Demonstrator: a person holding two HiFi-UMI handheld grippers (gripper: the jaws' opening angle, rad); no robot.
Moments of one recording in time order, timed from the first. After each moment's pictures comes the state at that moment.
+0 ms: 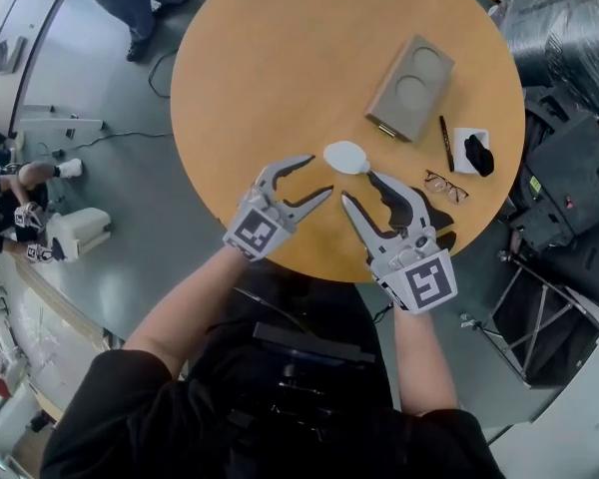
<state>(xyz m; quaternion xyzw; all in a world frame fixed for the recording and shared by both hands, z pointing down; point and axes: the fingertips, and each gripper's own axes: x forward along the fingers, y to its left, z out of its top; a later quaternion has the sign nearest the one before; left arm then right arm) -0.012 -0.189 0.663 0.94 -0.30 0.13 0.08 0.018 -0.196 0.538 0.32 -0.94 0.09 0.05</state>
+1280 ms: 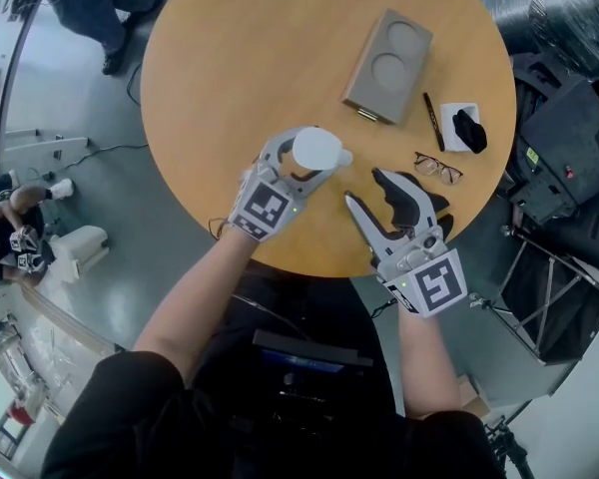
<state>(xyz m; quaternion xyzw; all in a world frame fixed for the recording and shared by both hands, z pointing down) 0.053 -0.233 0.702 0.94 -0.27 0.17 0.08 0.075 -0.194 0.567 0.36 -0.92 0.11 0.04</state>
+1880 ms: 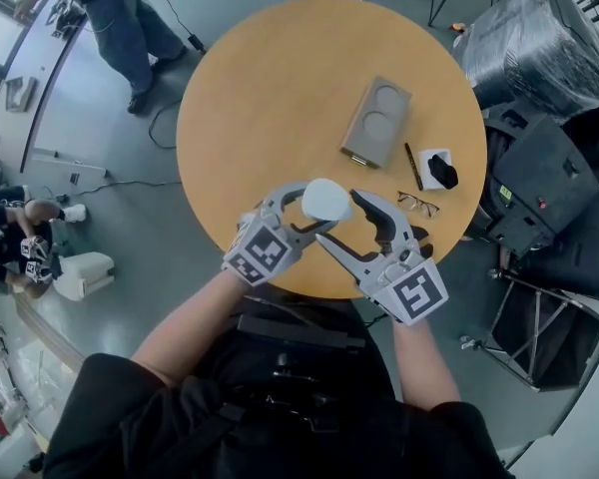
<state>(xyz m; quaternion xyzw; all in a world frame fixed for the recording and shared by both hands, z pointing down) 0.040 -0.153 0.513 0.95 -0.22 0.20 0.07 0.023 -0.140 0.404 0.28 -0.96 0.06 0.04</state>
